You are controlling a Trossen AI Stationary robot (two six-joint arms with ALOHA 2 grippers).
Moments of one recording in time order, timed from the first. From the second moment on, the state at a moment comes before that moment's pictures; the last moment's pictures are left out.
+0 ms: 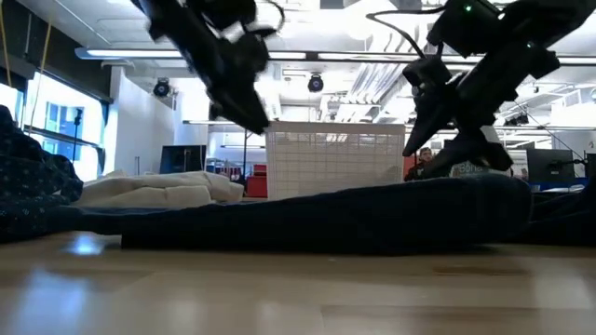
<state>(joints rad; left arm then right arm) 0.19 1.49 1.01 -0.36 0.02 -0.23 -0.05 1.21 0.54 -0.13 -0.03 1.16</state>
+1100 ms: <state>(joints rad) 0.25 1.67 1.01 -0.42 -0.15 -0.09 -0.06 1.22 0.67 -0.16 0.02 0.78</state>
